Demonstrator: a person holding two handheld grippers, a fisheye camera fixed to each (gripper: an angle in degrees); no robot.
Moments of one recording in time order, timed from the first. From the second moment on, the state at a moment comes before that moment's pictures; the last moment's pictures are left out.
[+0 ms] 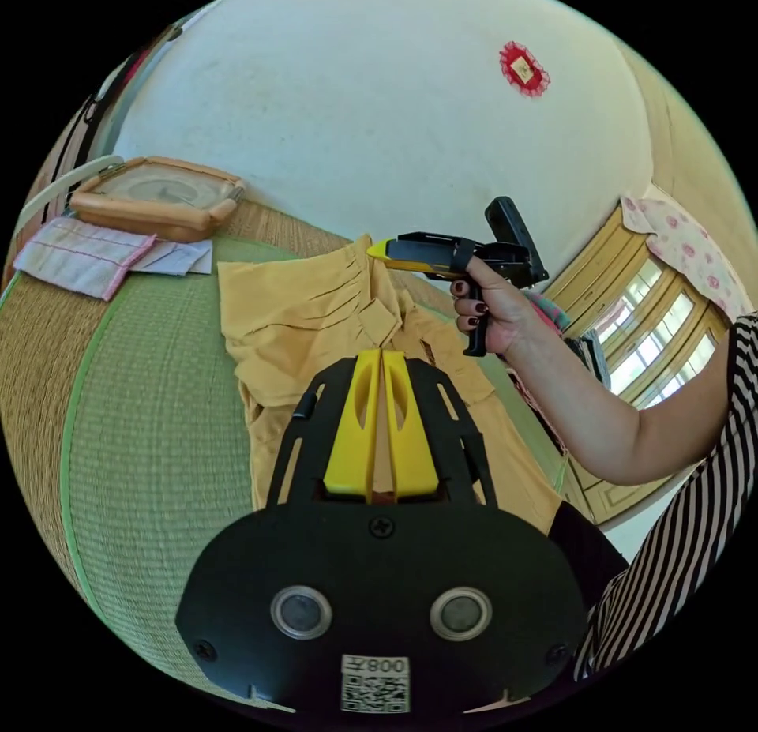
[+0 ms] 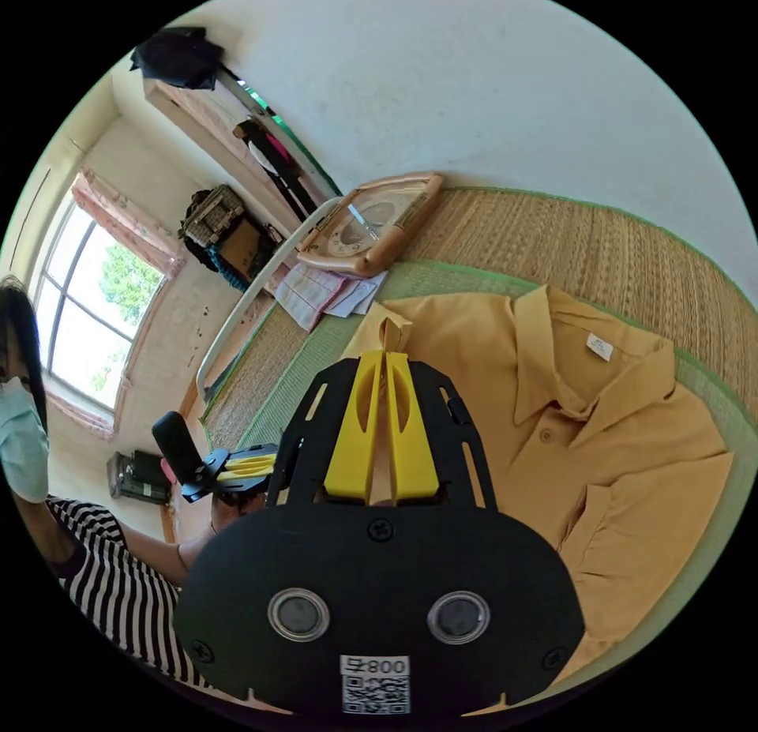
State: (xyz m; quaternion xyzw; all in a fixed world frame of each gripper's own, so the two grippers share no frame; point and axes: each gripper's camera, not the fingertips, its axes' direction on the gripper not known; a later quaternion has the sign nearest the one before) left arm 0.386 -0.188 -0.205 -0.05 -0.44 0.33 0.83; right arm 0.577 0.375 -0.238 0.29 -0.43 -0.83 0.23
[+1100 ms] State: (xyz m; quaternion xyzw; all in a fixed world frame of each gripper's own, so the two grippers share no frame) left arm 0.349 -0.347 -0.023 -0.13 -0.48 0.24 0.83; right arm 0.409 0.276 -0.161 0.24 -0.39 -0.81 0.36
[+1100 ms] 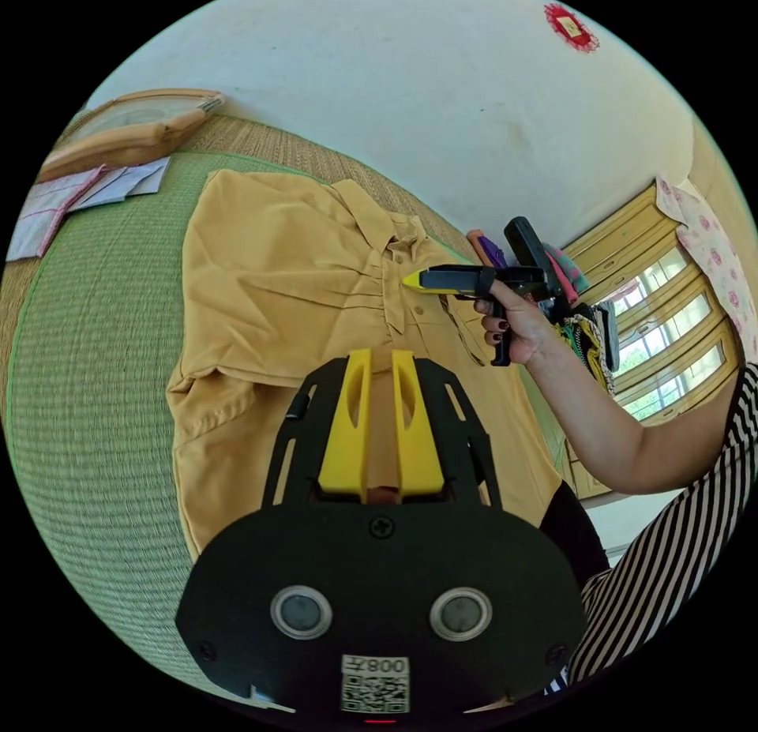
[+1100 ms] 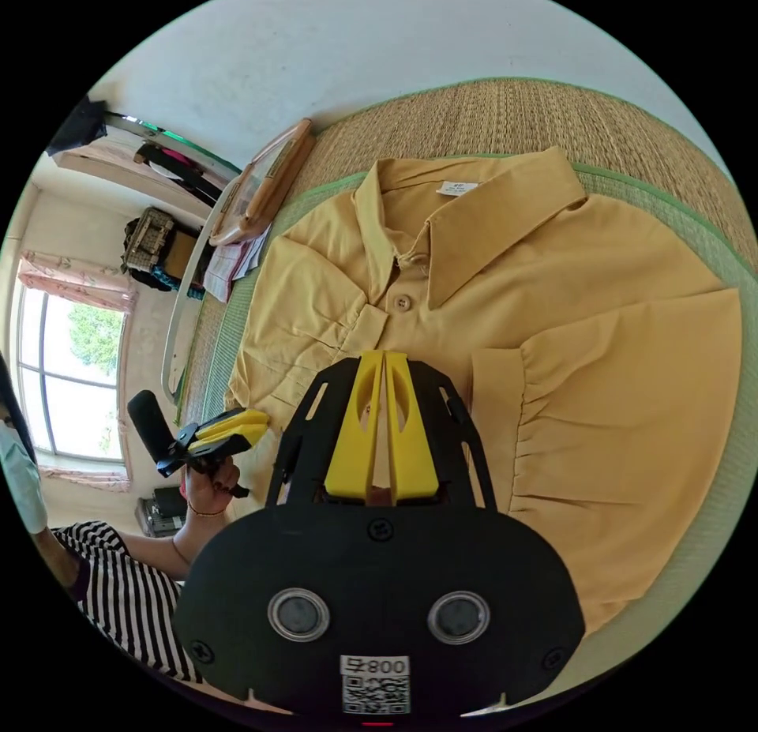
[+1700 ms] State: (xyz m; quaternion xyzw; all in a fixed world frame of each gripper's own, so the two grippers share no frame) left arm 0.356 -0.408 -0.048 -0.11 -0.48 0.19 0.85; right arm 0.384 0.594 -0.162 0.40 -0.24 -0.85 0.22
